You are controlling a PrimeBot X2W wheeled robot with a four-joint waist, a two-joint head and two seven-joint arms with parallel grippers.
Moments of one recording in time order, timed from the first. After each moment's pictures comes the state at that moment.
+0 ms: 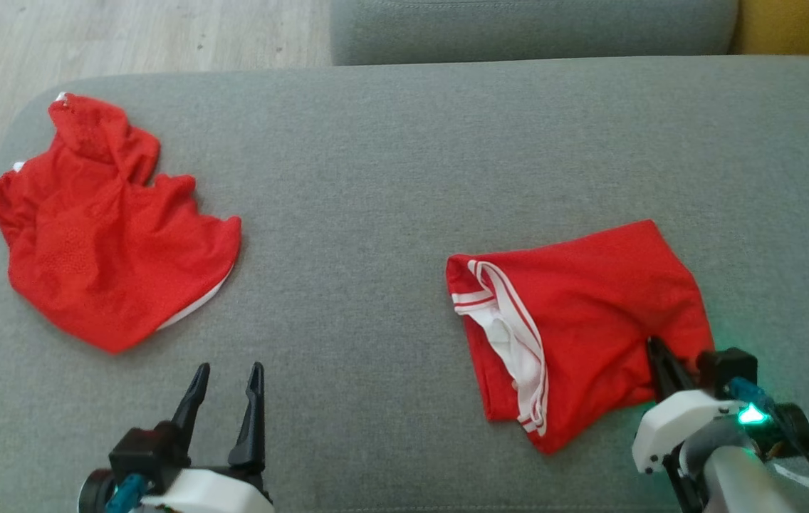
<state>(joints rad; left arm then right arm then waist) 0.13 0.05 -0.17 0.15 -0.18 -0.01 -0.25 -0.24 -0.05 -0.07 0.79 -0.07 0.13 -0.18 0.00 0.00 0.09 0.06</state>
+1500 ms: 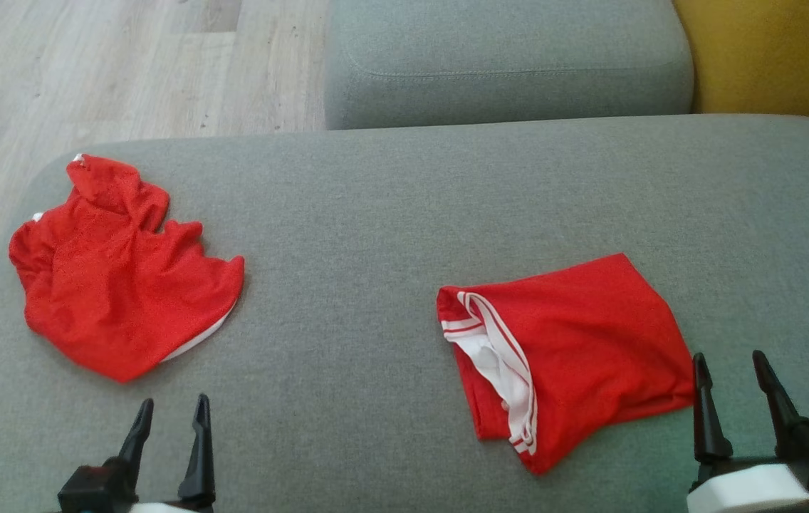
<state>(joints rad) 0.22 0.05 -0.03 0.13 -0.12 -0.04 -0.25 0.14 -0.04 -0.12 0.18 0.01 0.13 -0.25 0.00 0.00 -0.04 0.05</state>
